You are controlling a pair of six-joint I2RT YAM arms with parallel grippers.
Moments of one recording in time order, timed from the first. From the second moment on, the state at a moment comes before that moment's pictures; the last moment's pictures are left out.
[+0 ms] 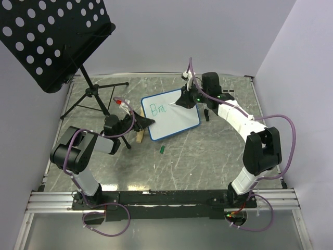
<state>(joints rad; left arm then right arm) -0.33 1.70 0.53 1.19 0.62 -0.88 0.33 1.66 1.34 -0.23 -0.63 -0.18</state>
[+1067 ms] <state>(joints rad) -0.33 1.71 0.53 1.19 0.63 -0.88 0.37 1.70 1.35 -0.26 -0.66 -0.17</state>
